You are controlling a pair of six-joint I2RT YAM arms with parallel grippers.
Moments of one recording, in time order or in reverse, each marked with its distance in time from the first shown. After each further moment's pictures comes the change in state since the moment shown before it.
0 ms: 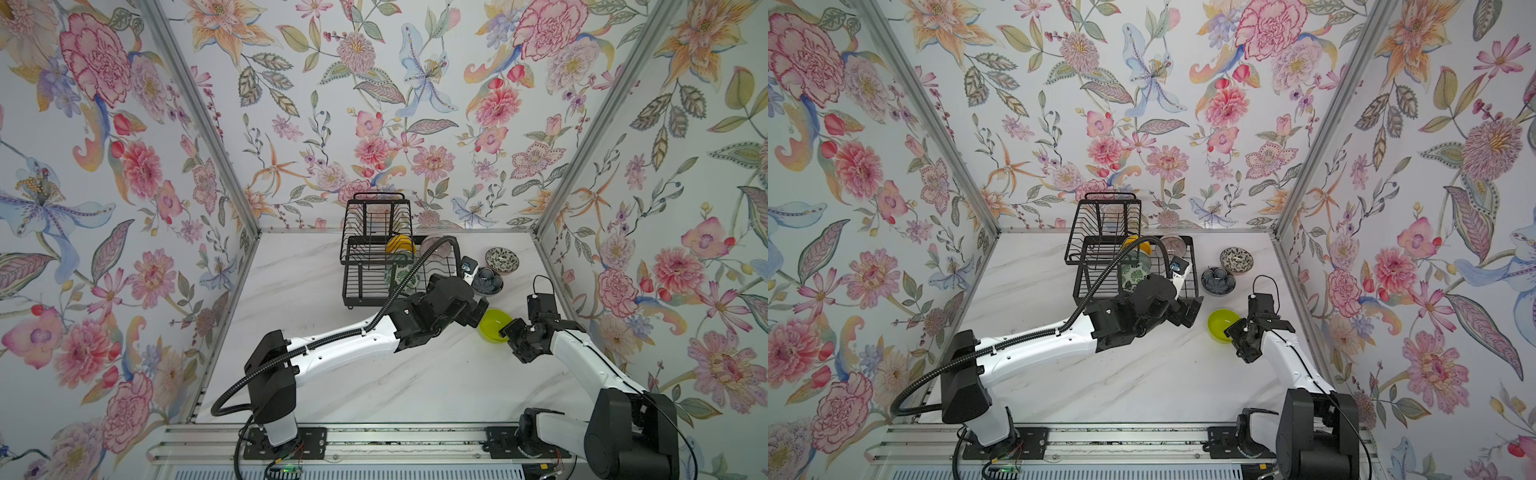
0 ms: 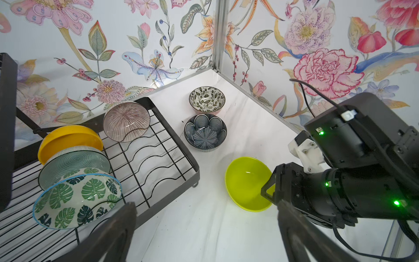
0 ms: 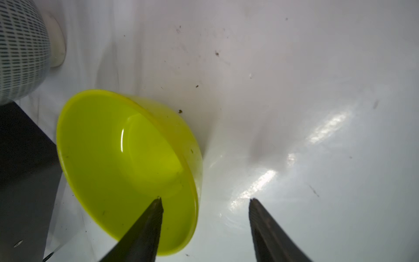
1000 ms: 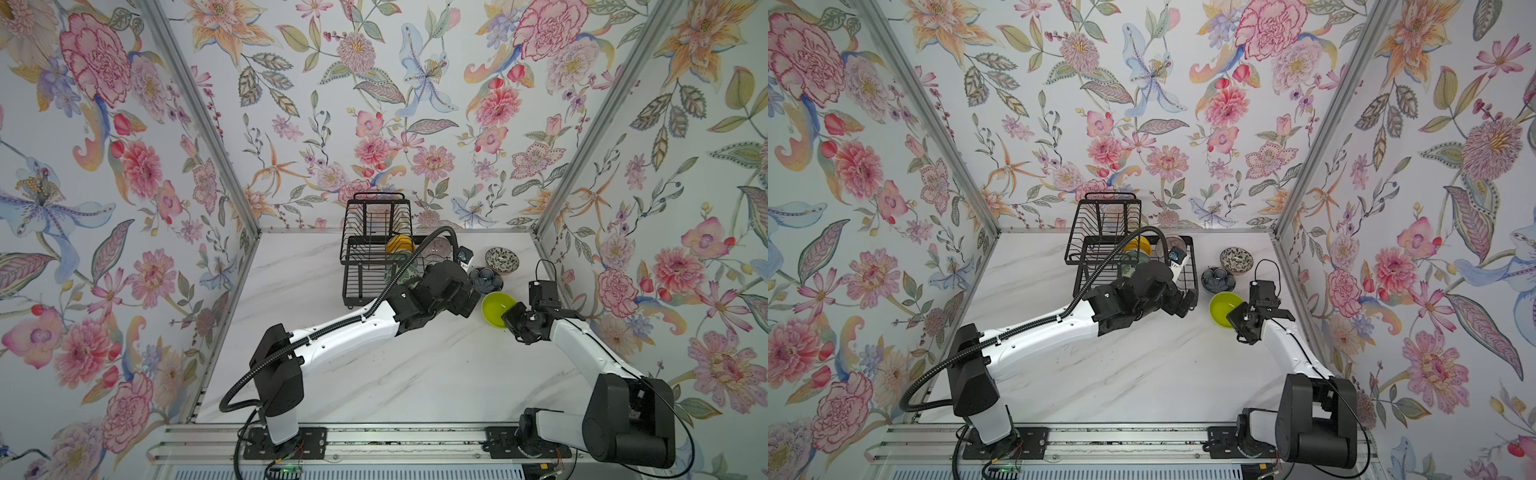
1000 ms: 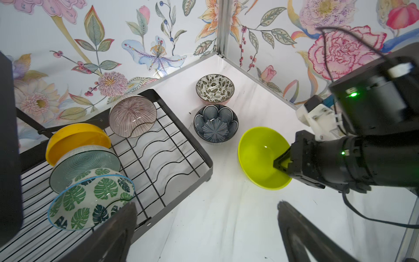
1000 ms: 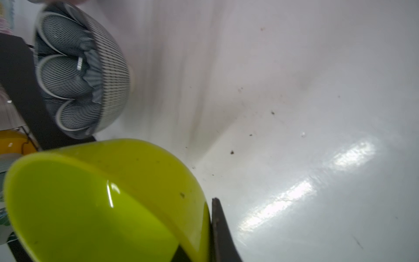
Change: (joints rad) left arm 0.114 0.031 0.111 -0.134 0.106 0.044; right arm 0.006 0.061 0.156 0.087 0.022 -0.019
